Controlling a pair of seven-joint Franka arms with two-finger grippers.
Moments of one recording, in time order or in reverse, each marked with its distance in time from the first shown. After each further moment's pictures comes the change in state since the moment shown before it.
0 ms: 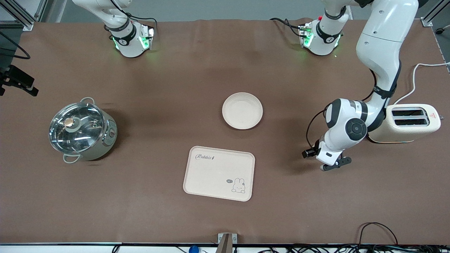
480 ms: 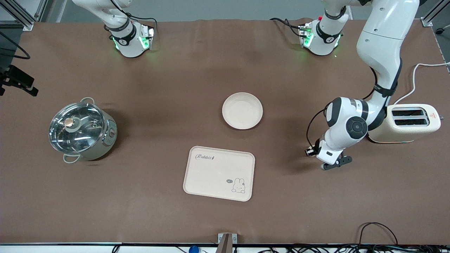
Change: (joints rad) left arm -0.003 -0.017 0.000 -0.011 0.000 0.001 -0.001; right arm 0.000 0.000 -0.001 0.000 0.000 0.000 0.000
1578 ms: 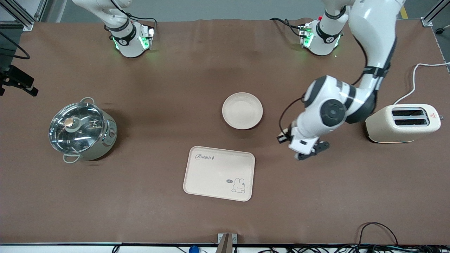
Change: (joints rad) left arm -0.092 -0.089 -0.202 0.211 0.000 -0.376 -0.401; right arm 0.000 0.000 0.000 0.000 0.000 0.000 0.000
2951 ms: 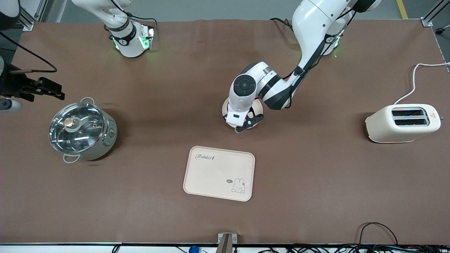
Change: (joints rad) left arm -0.314 0.137 0.003 -0.030 0.127 0.154 -0.447; right arm 0.046 0.090 0.007 -0.009 0.029 -0.118 -0.023
